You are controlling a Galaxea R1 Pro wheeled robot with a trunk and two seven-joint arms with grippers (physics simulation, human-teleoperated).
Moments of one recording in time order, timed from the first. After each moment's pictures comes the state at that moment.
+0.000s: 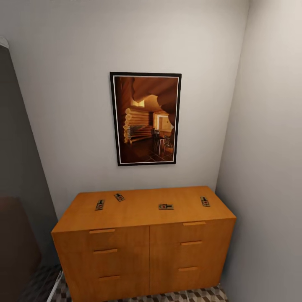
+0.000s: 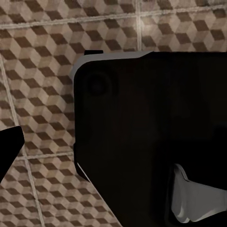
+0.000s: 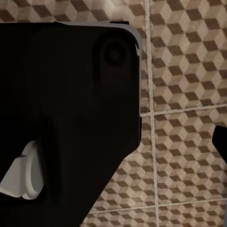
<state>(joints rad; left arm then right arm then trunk) 0.00 -0.02 0.00 -0.11 0.01 0.00 0.00 0.00 -0.01 -0.01 -0.01 -0.01 -0.03 0.00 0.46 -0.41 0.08</state>
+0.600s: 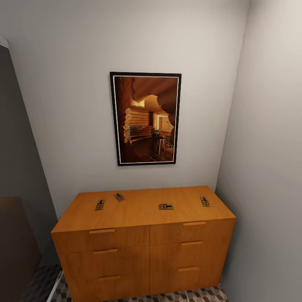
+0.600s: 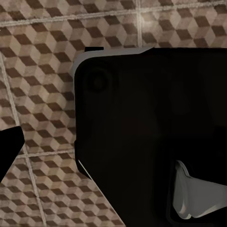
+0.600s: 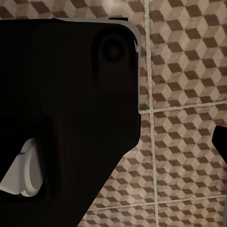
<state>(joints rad) 0.00 -0.02 0.00 -0.09 0.00 0.00 -0.01 0.00 -0.01 -0.01 -0.01 -0.01 -0.02 0.00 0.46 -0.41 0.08</state>
